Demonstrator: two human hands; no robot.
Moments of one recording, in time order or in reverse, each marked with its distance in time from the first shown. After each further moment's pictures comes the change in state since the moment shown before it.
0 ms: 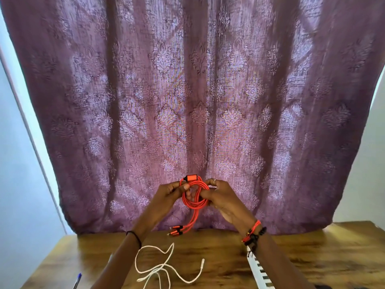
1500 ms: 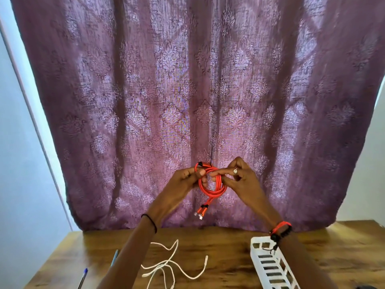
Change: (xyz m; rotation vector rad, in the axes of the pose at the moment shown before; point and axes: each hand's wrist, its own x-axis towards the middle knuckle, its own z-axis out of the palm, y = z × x) left_hand 0.010 0.034 0.017 -0.209 -0.111 -0.013; right_hand -0.013 -0.026 -0.042 -0.438 0.117 -0.669
